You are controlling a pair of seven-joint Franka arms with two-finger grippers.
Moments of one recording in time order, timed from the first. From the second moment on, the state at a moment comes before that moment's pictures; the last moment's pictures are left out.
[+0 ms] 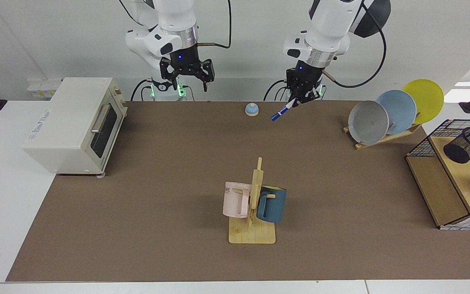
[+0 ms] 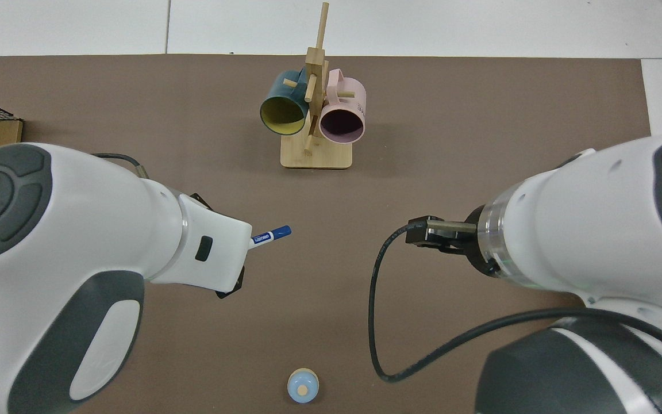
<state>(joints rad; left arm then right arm) -0.15 -0.09 -0.25 -1.72 -0.14 1.65 0.72 -0.08 -0.07 0.48 -1.60 0.05 1.52 0.48</state>
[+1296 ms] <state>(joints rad) 0.09 -0.05 -0.24 -1.49 0.52 1.44 1.13 -0.12 -0.07 0.47 -1.60 0.01 1.49 0.43</state>
